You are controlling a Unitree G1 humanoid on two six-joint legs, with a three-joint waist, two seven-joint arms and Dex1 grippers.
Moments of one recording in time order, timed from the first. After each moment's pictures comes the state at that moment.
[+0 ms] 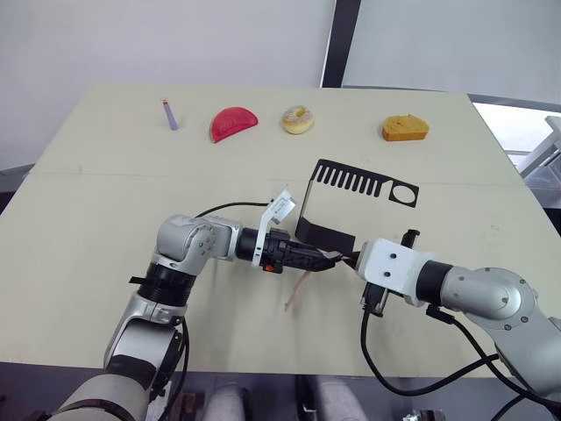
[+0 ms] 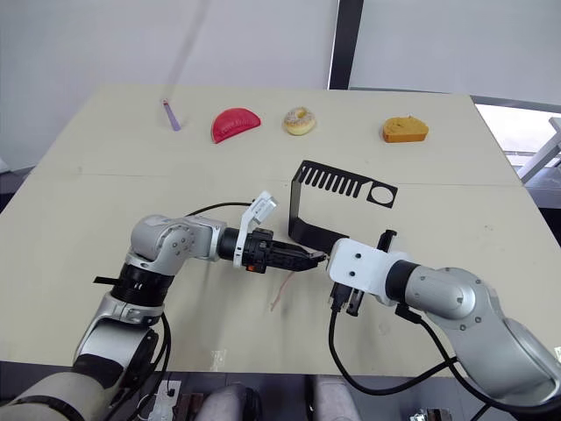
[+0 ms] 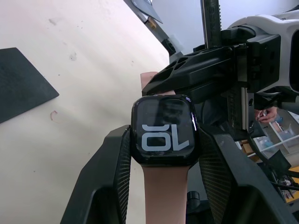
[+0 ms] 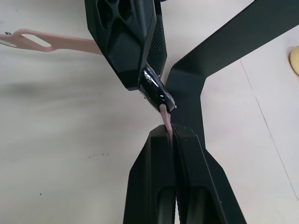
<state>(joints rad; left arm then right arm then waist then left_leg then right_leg) -0.79 0.32 -0.18 0.09 -0.62 1.22 -0.98 -0.24 -0.94 0.13 -0.92 0.16 0.83 0.68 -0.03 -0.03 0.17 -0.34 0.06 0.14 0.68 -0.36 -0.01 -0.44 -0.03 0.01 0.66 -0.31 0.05</state>
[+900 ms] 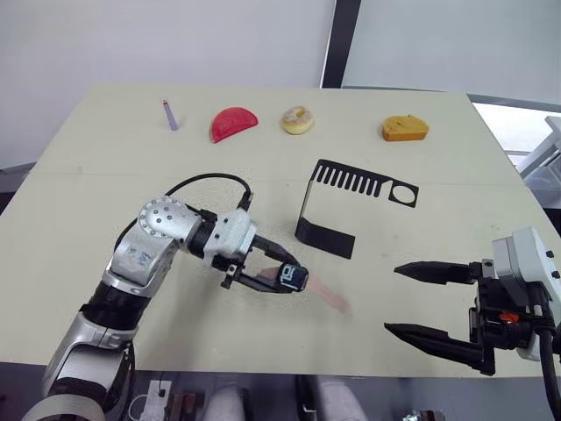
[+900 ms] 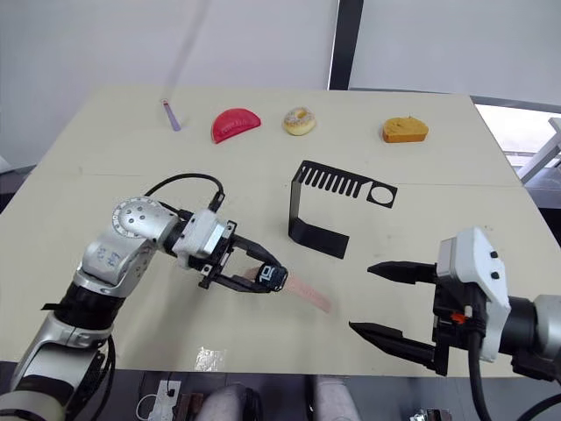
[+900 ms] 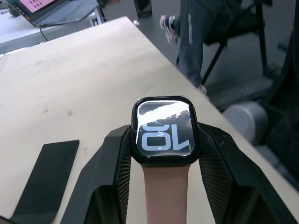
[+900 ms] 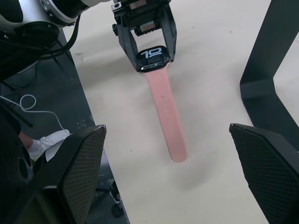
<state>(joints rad) -0.61 0.61 -0.24 -0.09 -0.35 0.08 -1.43 0.18 -1.01 -0.81 -0.90 1.25 1.02 0.83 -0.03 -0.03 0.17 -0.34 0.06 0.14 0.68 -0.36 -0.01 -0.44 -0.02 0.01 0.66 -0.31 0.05</state>
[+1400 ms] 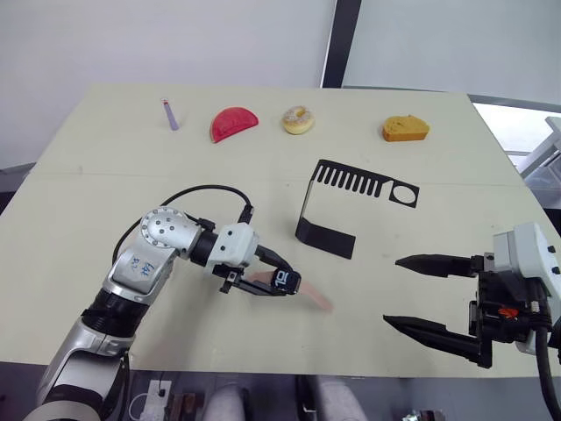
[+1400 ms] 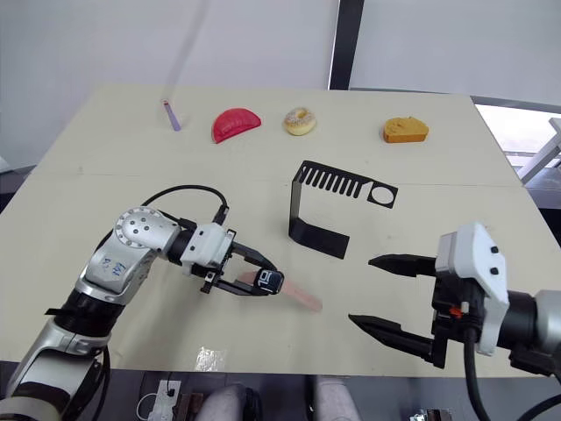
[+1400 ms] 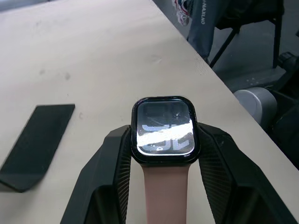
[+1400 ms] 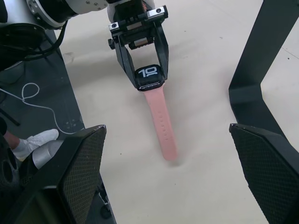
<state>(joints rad) -0.56 0.61 -0.29 -0.14 -0.29 0.30 -1.31 0.21 -1.05 -0.72 -0.89 1.18 0.93 0.79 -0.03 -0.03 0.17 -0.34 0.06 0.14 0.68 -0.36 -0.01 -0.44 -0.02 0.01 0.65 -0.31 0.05</state>
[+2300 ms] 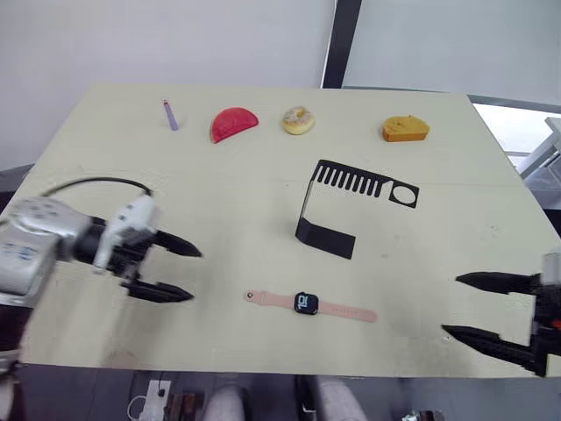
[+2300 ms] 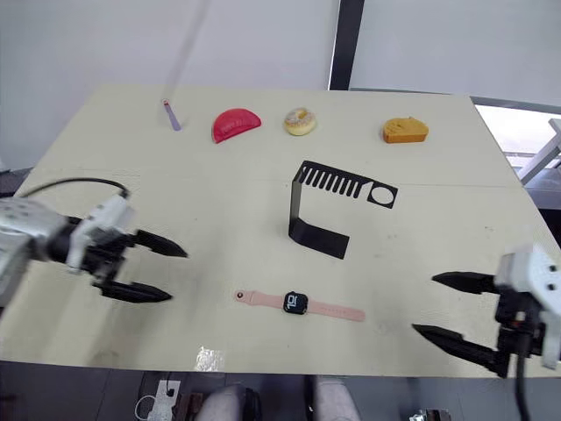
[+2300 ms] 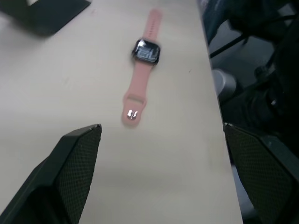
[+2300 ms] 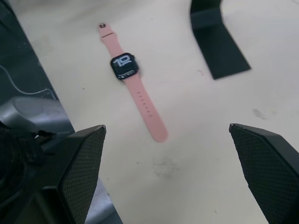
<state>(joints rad) -0.43 1.16 0.05 -0.03 -0.49 0.55 -1.50 0.52 -1.03 -0.98 -0.68 0.84 0.77 1.17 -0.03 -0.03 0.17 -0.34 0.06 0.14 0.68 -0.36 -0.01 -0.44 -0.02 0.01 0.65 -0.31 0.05</state>
